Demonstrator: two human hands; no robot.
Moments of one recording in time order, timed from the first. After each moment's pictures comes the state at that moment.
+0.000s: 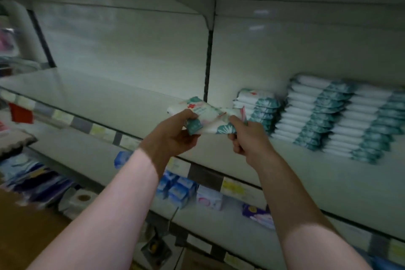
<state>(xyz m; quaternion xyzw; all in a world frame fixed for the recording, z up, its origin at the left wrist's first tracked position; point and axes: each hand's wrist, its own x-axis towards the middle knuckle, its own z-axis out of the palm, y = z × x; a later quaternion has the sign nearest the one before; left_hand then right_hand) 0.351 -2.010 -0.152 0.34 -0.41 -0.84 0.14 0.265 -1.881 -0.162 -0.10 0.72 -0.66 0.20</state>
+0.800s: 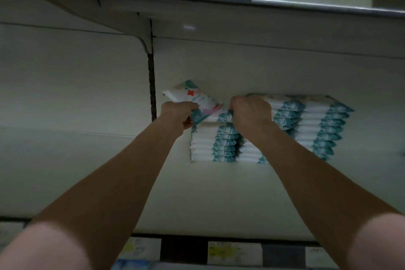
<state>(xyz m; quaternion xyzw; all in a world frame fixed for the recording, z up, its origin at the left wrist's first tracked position) 0.163 -2.040 -0.107 0.25 -0.59 -0.76 0.12 0.153 -1.881 -0.089 -0.19 0.95 0.00 -0.23</state>
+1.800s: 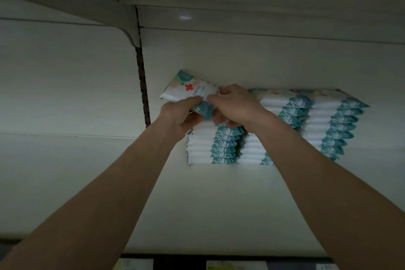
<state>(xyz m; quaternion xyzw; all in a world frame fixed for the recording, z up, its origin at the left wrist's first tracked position) 0.155 -2.028 -0.108 0.17 -0.47 -0.86 0.09 0.131 -1.900 -0.078 -0.15 0.86 -0.48 0.04</state>
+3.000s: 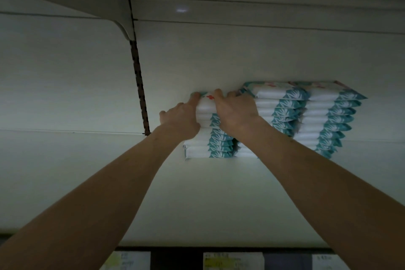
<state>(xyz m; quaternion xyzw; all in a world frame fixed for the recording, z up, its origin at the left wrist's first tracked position) 0.152 -2.027 -0.132 0.08 -0.98 -0.15 0.08 0.131 -1.896 -0.104 -0.24 0.95 0.09 -0.17</state>
